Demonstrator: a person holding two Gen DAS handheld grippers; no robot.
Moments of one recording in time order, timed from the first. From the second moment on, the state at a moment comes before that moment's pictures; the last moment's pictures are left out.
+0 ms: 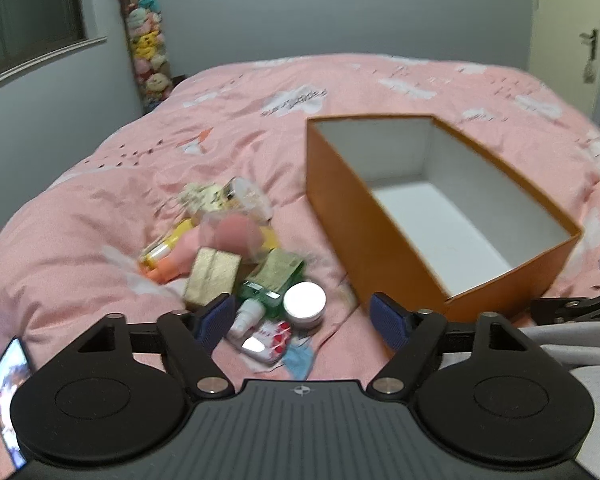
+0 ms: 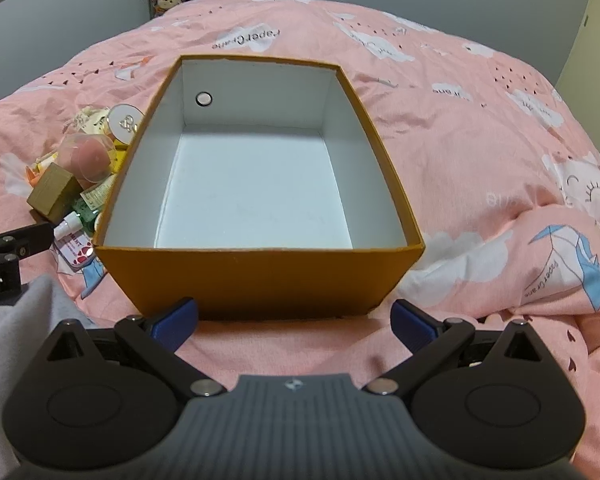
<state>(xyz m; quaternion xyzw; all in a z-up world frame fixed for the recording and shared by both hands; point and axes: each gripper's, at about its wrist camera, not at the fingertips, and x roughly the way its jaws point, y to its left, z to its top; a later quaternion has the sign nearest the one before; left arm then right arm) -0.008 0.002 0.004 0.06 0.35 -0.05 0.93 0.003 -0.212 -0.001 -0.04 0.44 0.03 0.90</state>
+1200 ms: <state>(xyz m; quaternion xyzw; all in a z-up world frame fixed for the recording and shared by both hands) 0.072 0.107 0.011 0.02 0.46 -0.15 0.87 0.103 -0.091 0.049 -0.16 0.38 0.33 0.85</state>
